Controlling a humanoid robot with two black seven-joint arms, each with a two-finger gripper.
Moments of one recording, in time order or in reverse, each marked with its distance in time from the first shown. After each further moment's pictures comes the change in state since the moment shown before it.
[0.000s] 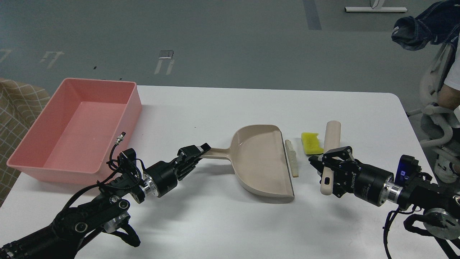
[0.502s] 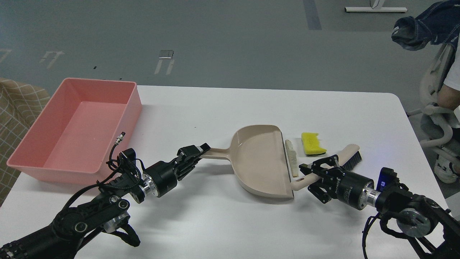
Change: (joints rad) left arm -0.001 -0.001 -0.001 0.001 -0.003 0.003 0.002; right arm 0.079 0.154 -0.063 -0.205 0.004 0.000 -0.011
